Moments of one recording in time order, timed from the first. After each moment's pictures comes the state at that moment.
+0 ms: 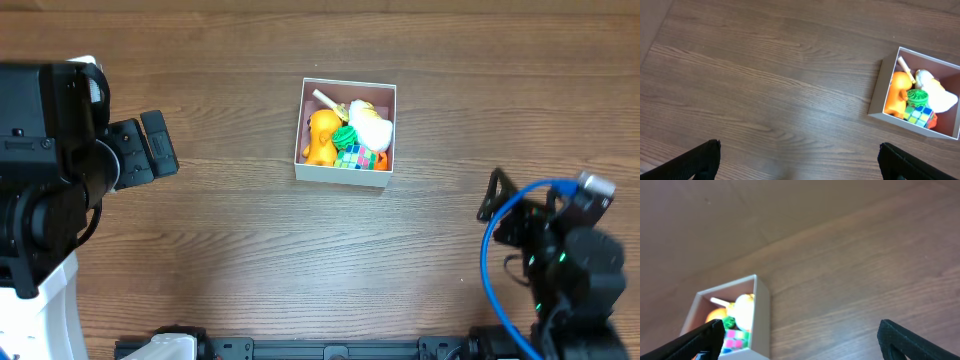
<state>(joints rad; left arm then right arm) -0.04 1.36 2.11 -1.69 -0.16 -0.29 0.03 0.49 0.77 -0.69 0.09 0.38</state>
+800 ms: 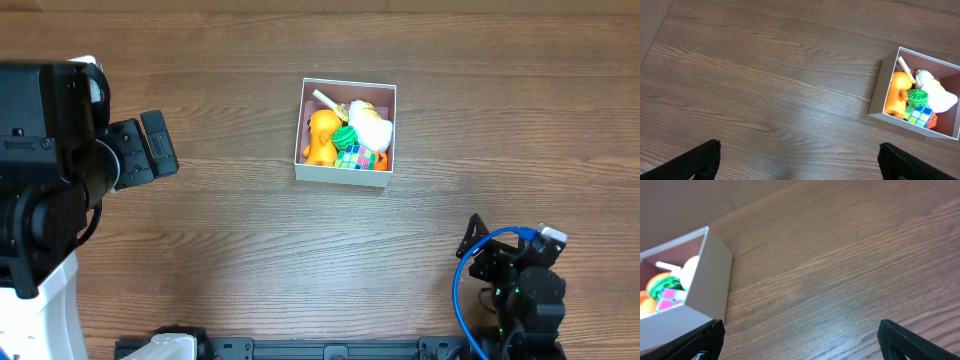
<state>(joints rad) -0.04 1.36 2.11 -1.69 -0.16 -0.29 0.01 0.08 0.29 -0.68 0.12 0.38</state>
